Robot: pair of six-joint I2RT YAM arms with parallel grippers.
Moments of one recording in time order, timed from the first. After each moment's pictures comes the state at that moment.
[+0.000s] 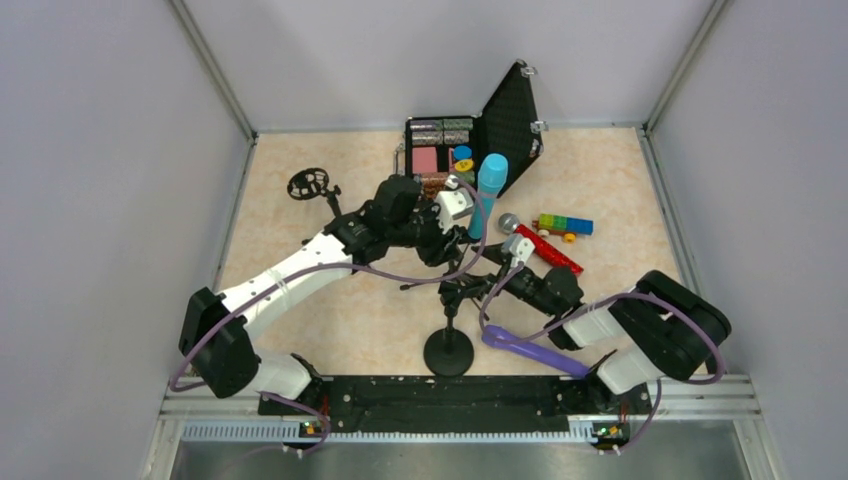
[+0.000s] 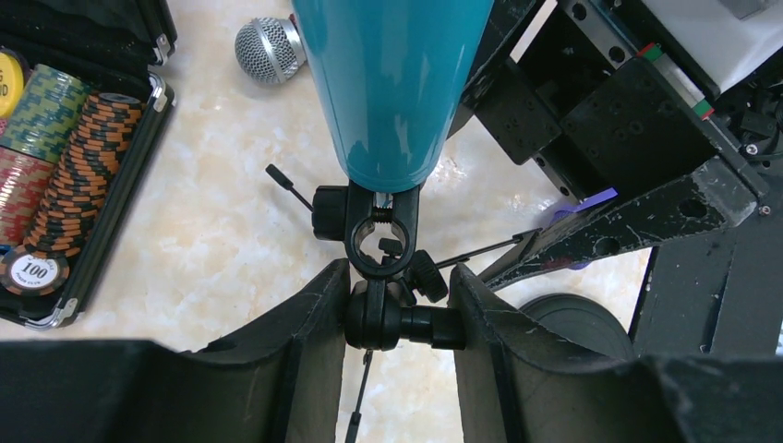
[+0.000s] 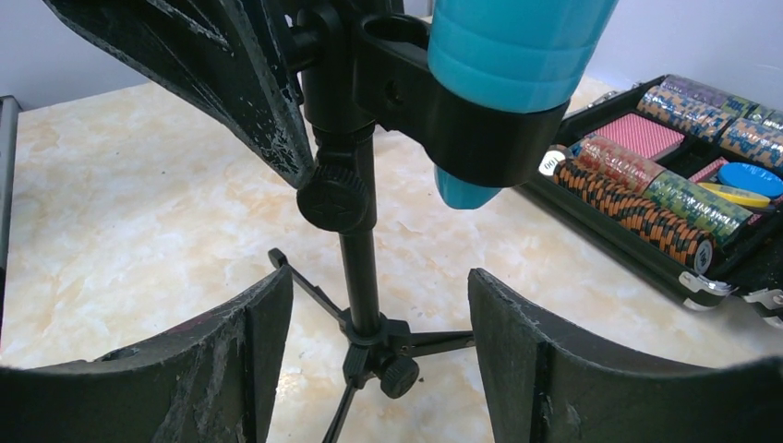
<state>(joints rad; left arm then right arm) -0.74 1.41 1.16 -0.35 0.43 0.23 0.68 1.47 0.20 1.40 -0.32 0.03</state>
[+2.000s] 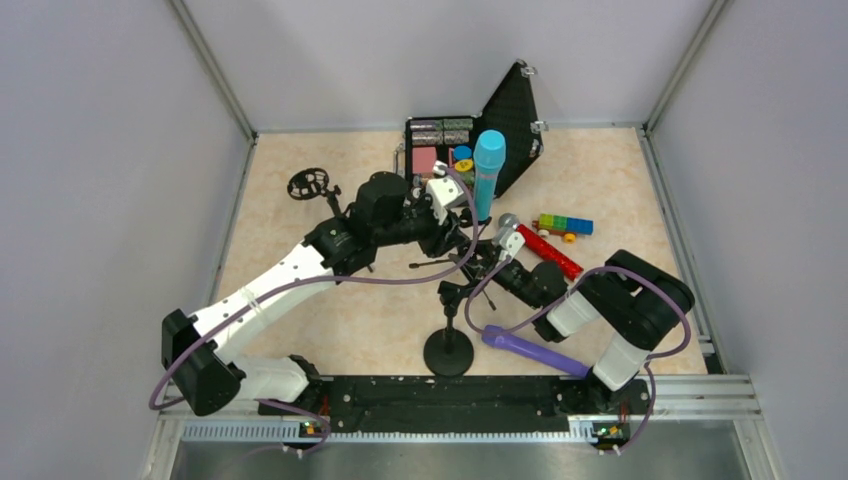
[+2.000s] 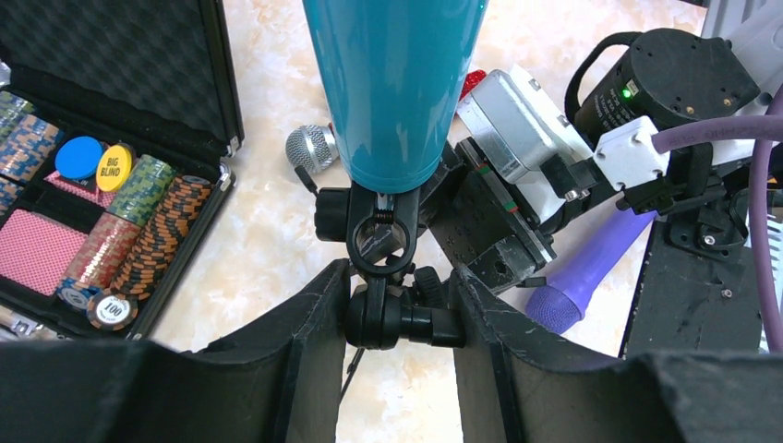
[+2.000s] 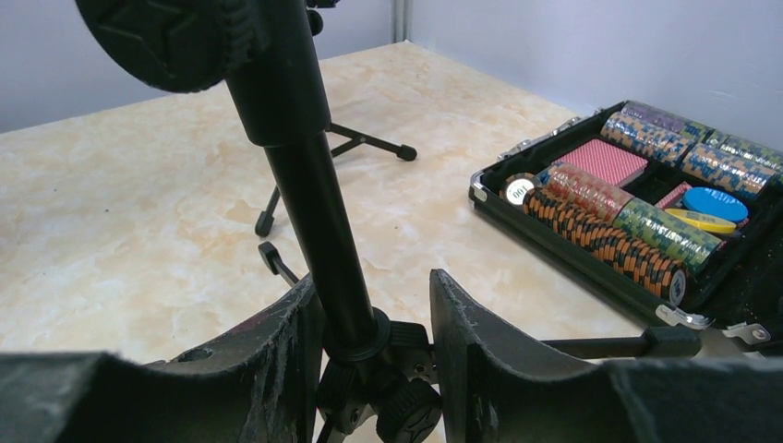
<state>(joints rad) -0.79 1.29 1.19 -0.26 0.35 0.14 0.70 1.68 0.29 1.56 -0.23 0.00</state>
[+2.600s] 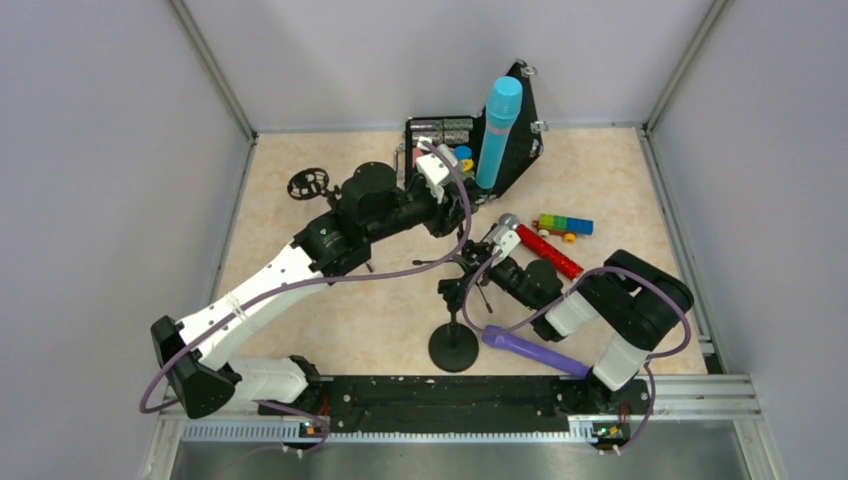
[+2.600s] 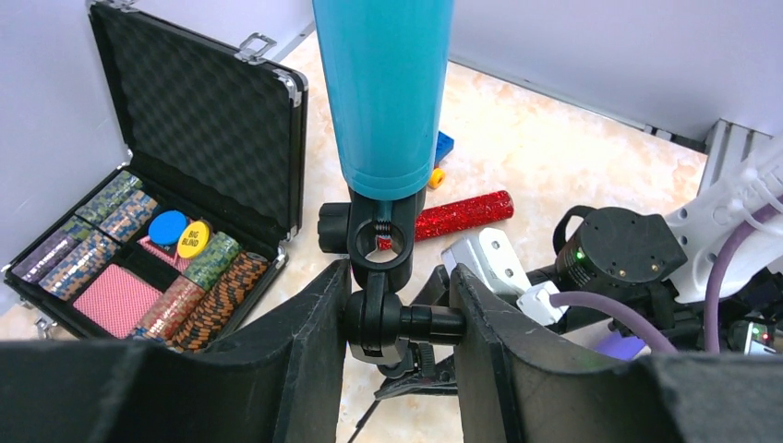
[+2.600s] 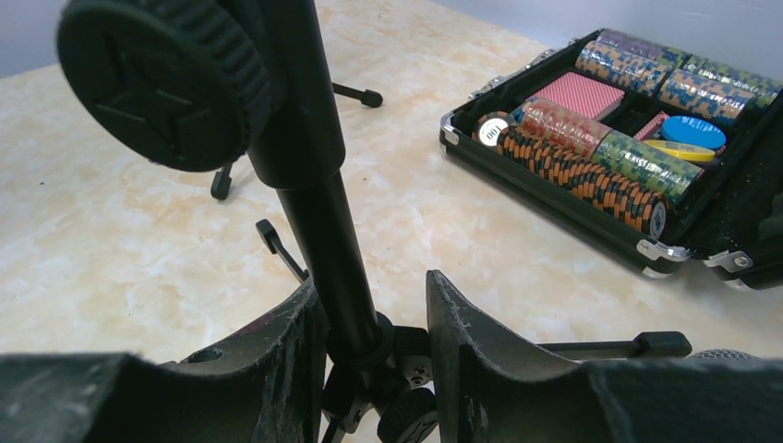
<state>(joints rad) -0.84 1.26 1.29 -0.16 0.20 0.06 0.72 1.68 0.30 1.45 -0.14 -0.01</state>
